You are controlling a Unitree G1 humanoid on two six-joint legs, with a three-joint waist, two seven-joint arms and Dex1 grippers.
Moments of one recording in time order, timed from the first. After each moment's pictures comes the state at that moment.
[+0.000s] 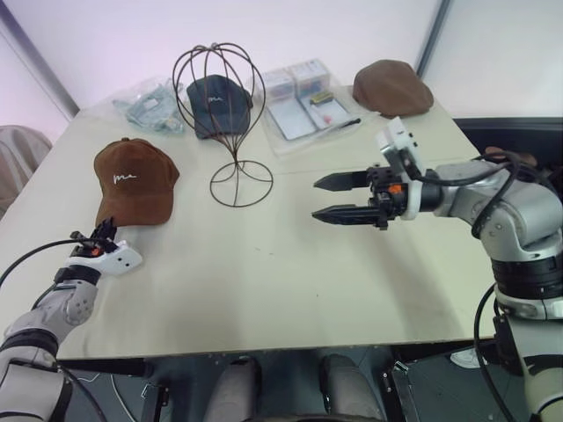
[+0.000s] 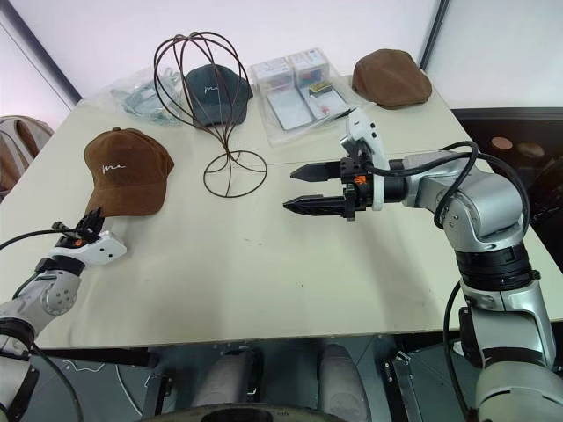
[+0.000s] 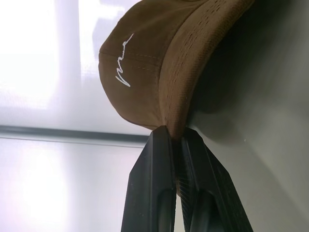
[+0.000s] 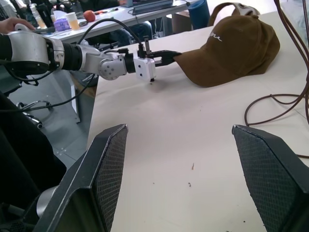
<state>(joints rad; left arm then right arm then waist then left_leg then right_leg) -0.38 0.85 -0.22 1.10 0.66 -0.68 0.55 -0.72 -0.73 0.05 -0.17 0.69 0.86 1.13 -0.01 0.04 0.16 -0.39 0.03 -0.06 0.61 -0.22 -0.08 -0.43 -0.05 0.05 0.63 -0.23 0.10</state>
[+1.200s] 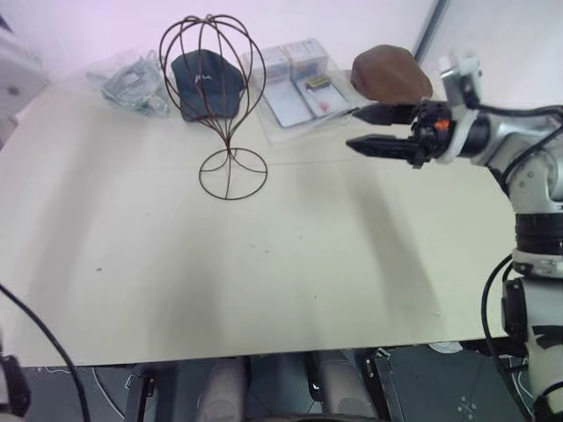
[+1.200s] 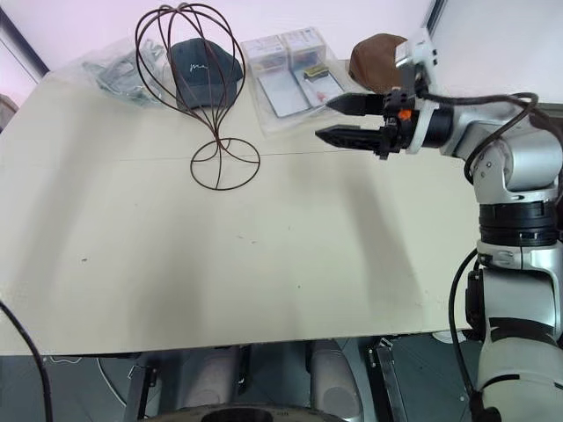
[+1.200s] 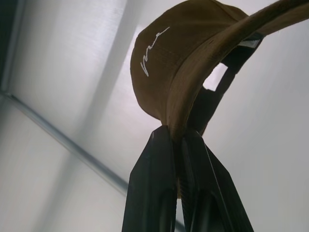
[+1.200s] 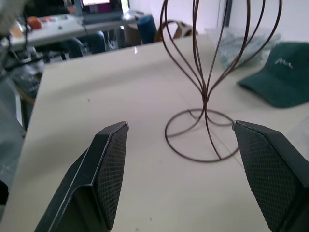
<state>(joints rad) -0.47 0.94 0.33 -0.38 0.24 0.10 -0.13 -0.96 -0.76 -0.08 0.18 0.65 0.71 1.22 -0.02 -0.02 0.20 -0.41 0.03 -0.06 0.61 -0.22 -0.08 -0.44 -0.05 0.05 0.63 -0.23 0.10</state>
